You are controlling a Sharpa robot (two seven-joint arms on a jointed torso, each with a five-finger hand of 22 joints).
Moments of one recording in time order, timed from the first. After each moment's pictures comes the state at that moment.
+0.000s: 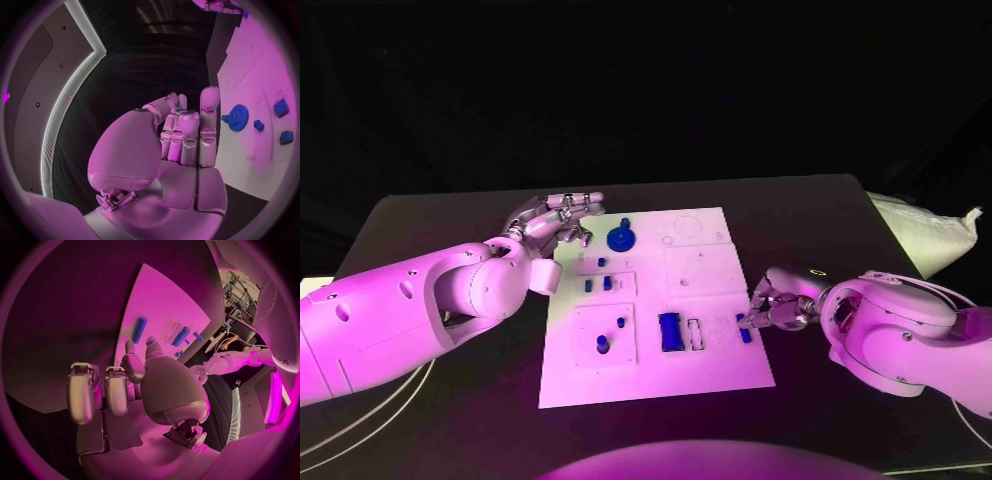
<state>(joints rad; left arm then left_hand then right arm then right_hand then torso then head) 1.14 -0.82 -0.04 1.50 0.08 -0.26 0.35 1.39 -0.08 0.45 -0.08 0.08 1.04 0.17 0.12 0.07 1.17 0.08 0.24 0.16 1.34 0.00 1.16 0.75 0.15 1.27 0.10 0.74 1.04 1.06 -1.19 -0.08 1.98 -1.47 -0.18 -0.58 1.28 0.04 -0.20 0.16 0.26 1.07 0.08 0.21 0.31 1.42 0.01 1.14 1.23 1.46 -0.08 1.51 1.31 0.05 1.47 0.03 1.46 1.31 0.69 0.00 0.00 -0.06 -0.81</state>
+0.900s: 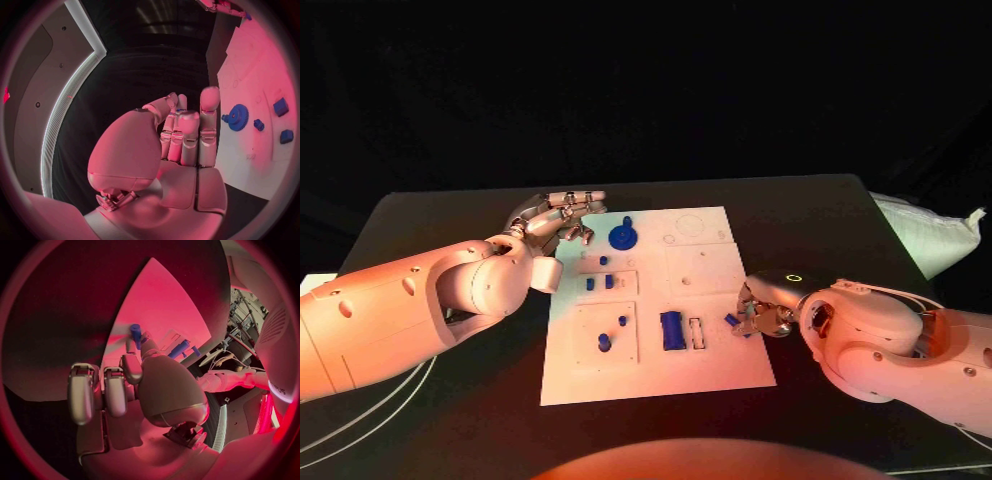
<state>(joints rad) 1.14 -0.82 -0.04 1.50 0.08 -0.25 0.35 1.39 -0.08 0.45 -0.08 0.08 1.04 0.17 0.12 0.07 1.17 0.09 0.25 0.16 1.34 0.00 1.16 0.75 0.15 1.27 0.10 0.74 1.04 1.02 -1.10 -0.08 1.95 -1.69 -0.14 -0.59 1.41 0.04 -0.12 0.06 0.09 1.08 0.08 0.18 0.32 1.42 0.01 1.14 1.23 1.46 -0.07 1.52 1.31 0.05 1.47 0.03 1.46 1.31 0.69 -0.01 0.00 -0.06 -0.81</state>
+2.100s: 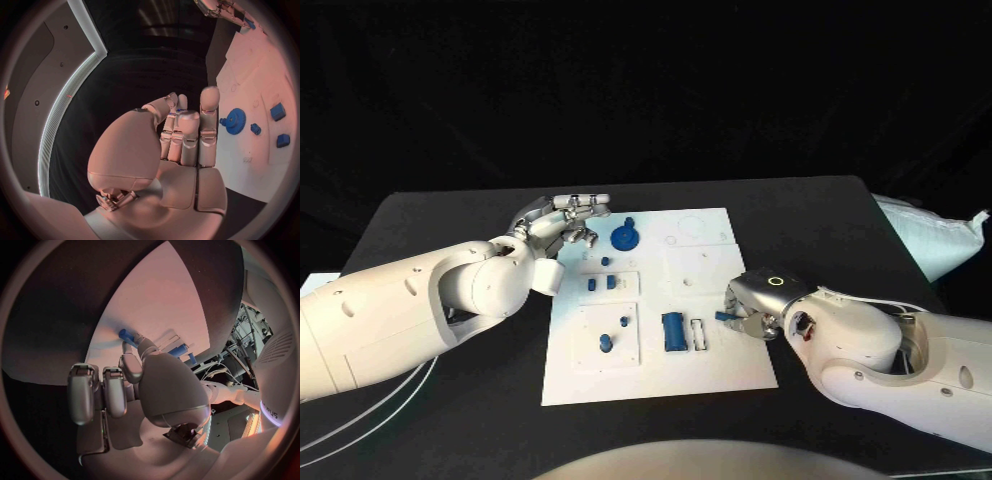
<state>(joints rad) 1.13 -0.82 -0.04 1.51 0.08 -0.22 0.33 1.38 -0.09 0.45 -0.08 0.08 1.03 0.17 0.12 0.07 1.16 0.09 0.25 0.16 1.34 0.00 1.16 0.75 0.15 1.27 0.10 0.74 1.04 0.99 -1.05 -0.07 1.94 -1.86 -0.14 -0.59 1.41 0.02 0.12 0.05 0.29 1.09 0.09 0.12 0.29 1.40 0.01 1.14 1.18 1.47 -0.06 1.52 1.31 0.05 1.47 0.04 1.46 1.31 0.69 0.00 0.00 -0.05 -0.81</state>
